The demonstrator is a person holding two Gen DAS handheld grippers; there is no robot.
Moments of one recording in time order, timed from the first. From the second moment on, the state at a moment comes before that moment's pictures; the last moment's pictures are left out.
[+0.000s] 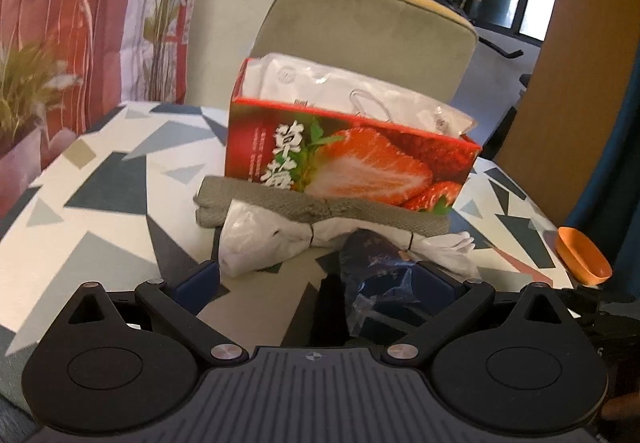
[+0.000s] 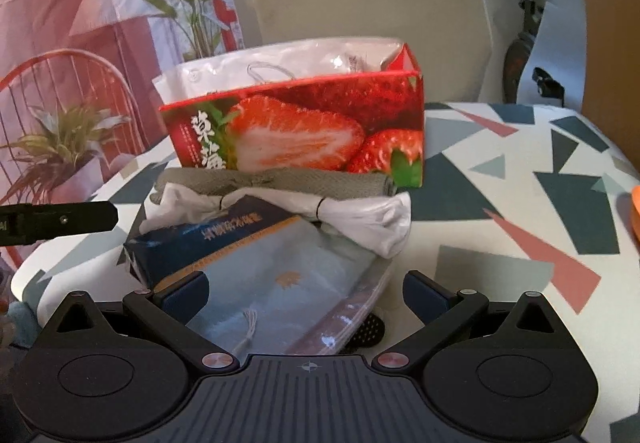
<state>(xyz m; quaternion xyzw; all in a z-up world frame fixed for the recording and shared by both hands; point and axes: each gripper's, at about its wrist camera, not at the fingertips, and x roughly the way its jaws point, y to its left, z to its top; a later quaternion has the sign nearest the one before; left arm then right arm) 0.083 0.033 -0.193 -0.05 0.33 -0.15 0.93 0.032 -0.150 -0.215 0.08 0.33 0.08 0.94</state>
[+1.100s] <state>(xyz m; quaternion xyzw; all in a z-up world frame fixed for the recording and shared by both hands) 0.088 0.007 -0.234 -0.03 0.38 -0.24 0.89 0.041 -0.121 -0.249 -0.01 0.39 0.11 0.91</state>
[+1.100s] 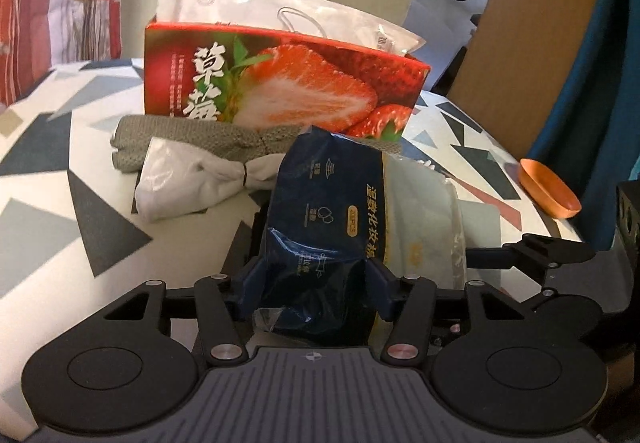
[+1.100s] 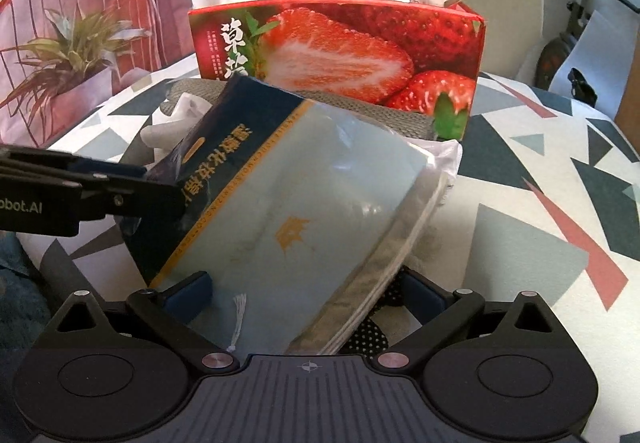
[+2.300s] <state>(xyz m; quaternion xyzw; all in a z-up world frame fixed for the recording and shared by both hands) 0.100 0.017 -0.251 -0.07 0.42 -0.24 0.87 0.034 -0.140 -0.233 0.06 0.34 0.12 0.93</state>
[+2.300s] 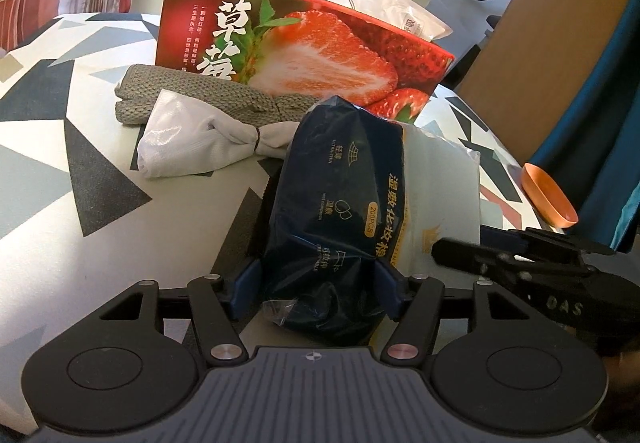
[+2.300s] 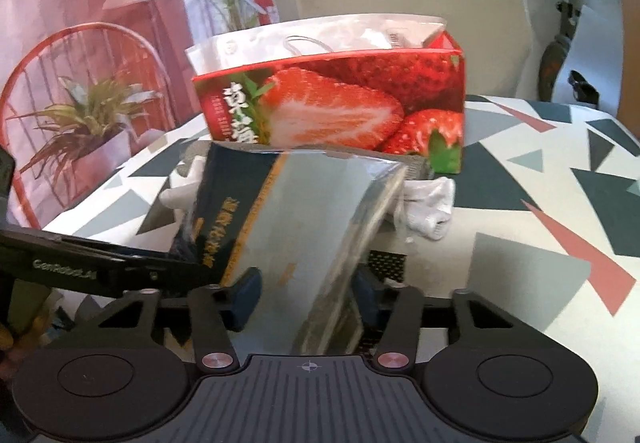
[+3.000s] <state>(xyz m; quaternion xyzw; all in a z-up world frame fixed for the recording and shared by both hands) 0.091 0.026 -0.237 -0.10 0.38 -0.26 0.88 0.024 -0.136 -0.218 0.06 0.30 0.16 0.94</state>
